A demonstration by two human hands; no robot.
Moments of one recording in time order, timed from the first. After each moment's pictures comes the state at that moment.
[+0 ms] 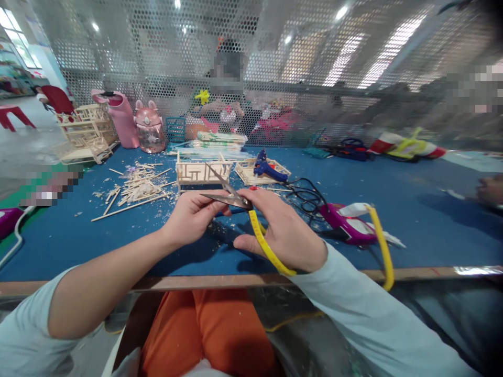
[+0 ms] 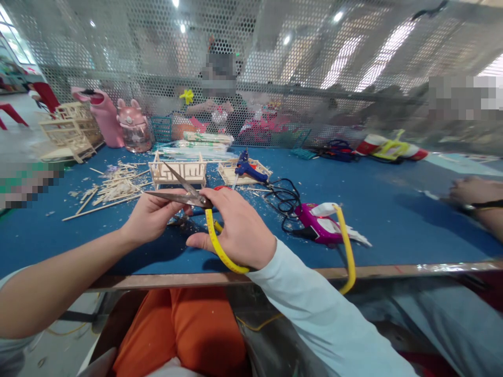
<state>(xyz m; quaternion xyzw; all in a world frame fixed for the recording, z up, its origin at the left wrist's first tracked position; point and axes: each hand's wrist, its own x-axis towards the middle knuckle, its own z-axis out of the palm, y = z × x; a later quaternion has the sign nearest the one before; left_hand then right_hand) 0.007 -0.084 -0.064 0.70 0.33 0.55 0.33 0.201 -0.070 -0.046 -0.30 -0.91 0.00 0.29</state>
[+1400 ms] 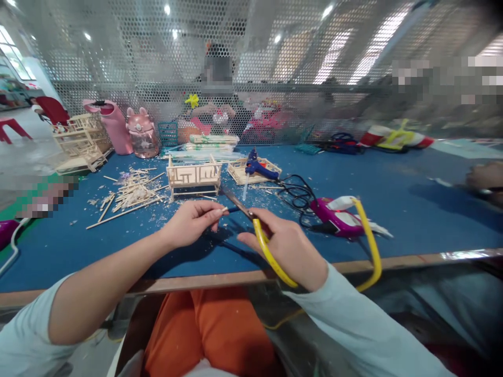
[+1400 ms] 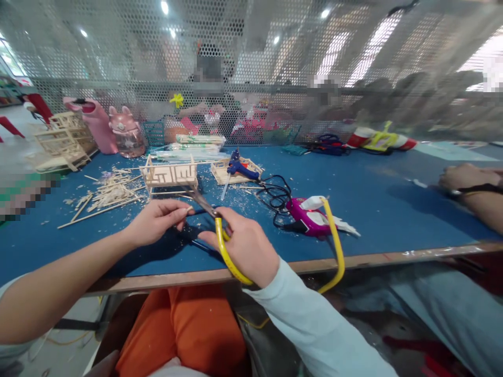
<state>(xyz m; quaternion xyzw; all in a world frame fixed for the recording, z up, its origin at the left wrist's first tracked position) 0.012 -0.081 -0.070 0.71 0.41 0.40 0.41 0.223 -0.095 -0.064 -0.47 -0.83 0.07 0.29</state>
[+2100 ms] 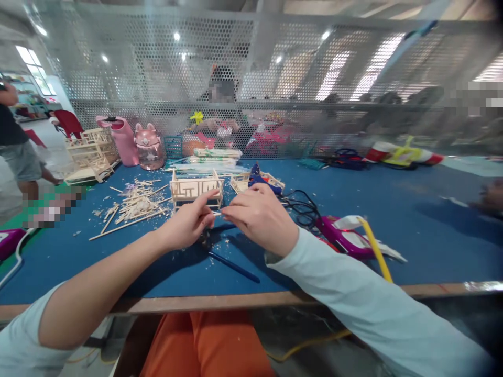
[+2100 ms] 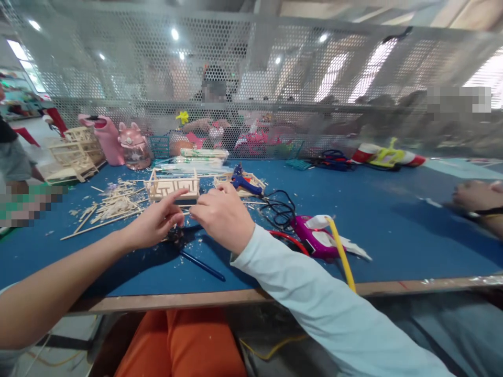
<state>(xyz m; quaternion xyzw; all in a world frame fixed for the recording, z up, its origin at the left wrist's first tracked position) -0.004 -0.061 -0.062 0.82 0.40 0.35 0.21 0.192 -0.040 -0.025 -0.24 -0.92 -0.21 0.22</state>
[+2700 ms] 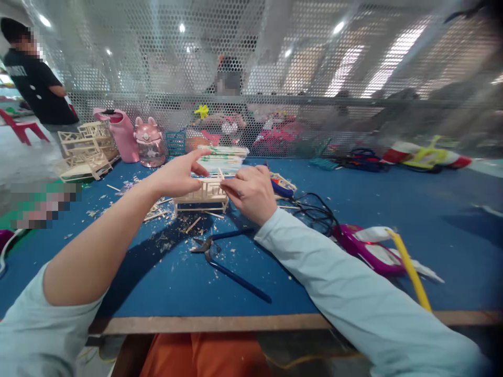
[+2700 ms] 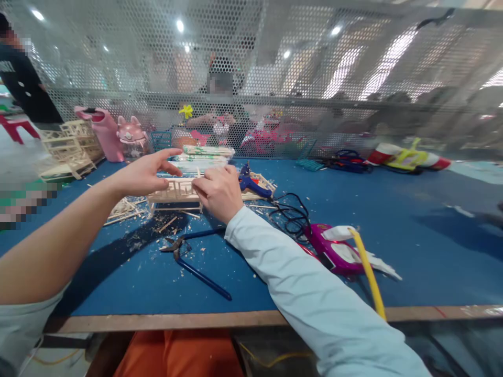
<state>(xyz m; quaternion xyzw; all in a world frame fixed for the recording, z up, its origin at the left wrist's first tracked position) -0.036 0.006 -0.002 0.78 0.51 0.32 0.16 0.166 0.039 -0.046 -0.29 -0.87 -0.24 0.33</state>
